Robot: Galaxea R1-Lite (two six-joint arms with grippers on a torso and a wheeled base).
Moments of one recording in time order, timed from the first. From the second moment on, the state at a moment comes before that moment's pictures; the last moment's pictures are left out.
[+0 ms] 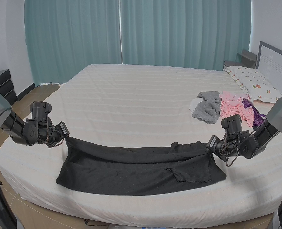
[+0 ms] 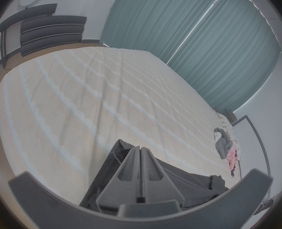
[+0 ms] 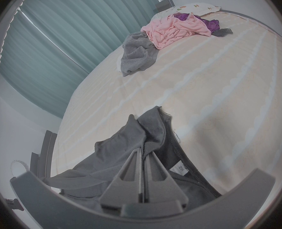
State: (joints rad) left arm 0.04 2.07 -1.01 -0.36 -0.12 -0.58; right arm 0.24 2.15 -0.89 -0.47 -0.05 0.82
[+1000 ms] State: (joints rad) left arm 0.04 2.05 -0.99 -0.36 -0.12 -0.58; right arm 0.21 2.20 -0.92 -0.45 -0.05 0.84
